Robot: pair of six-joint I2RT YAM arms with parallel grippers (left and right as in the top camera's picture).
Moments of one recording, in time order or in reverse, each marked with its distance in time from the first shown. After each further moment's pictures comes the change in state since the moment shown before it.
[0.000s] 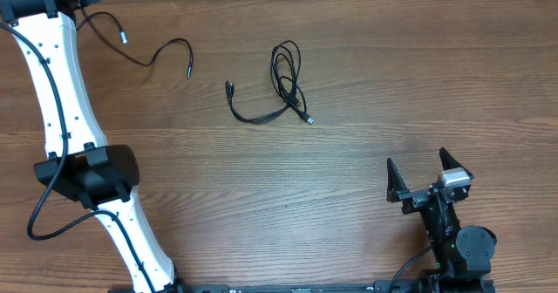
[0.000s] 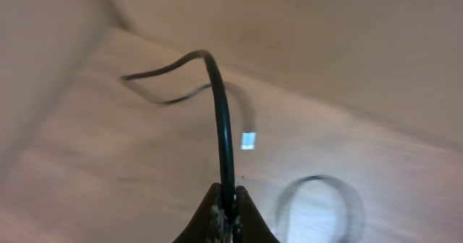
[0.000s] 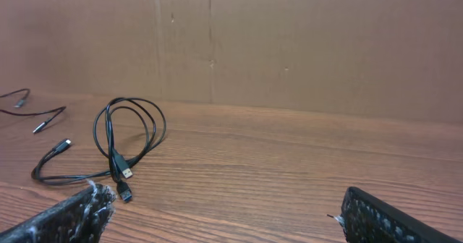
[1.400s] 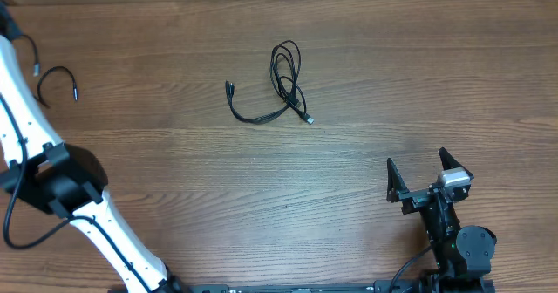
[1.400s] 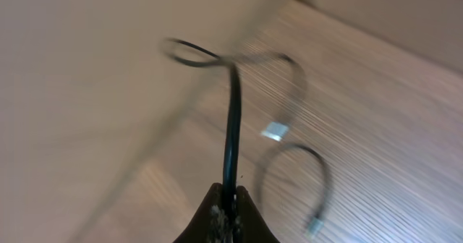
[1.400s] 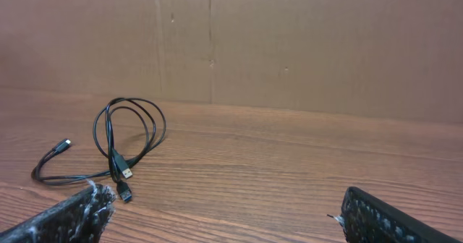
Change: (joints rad) left arm 0.240 0.069 -0.053 0.076 -0.185 0.102; right arm 0.000 0.000 0.000 0.000 0.000 0.000
